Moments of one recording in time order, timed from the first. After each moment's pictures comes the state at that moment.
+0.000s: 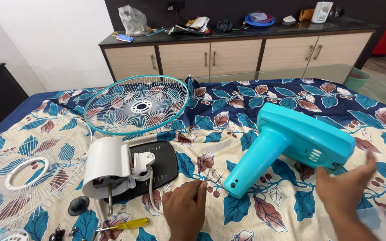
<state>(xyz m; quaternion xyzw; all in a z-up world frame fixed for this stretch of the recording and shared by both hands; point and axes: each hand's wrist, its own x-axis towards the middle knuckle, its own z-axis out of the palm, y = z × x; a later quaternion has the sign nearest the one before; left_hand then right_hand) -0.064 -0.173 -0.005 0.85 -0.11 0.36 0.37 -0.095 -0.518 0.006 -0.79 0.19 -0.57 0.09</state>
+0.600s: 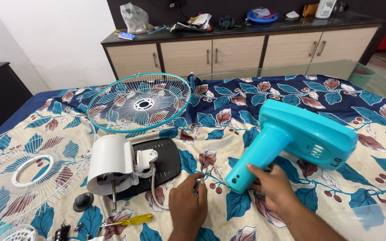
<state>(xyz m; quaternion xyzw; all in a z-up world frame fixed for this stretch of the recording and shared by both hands) -0.061 -0.170 0.004 0.85 -0.10 0.23 0.47 -0.041 -0.412 -0.018 -0.59 0.22 -0.05 0.77</state>
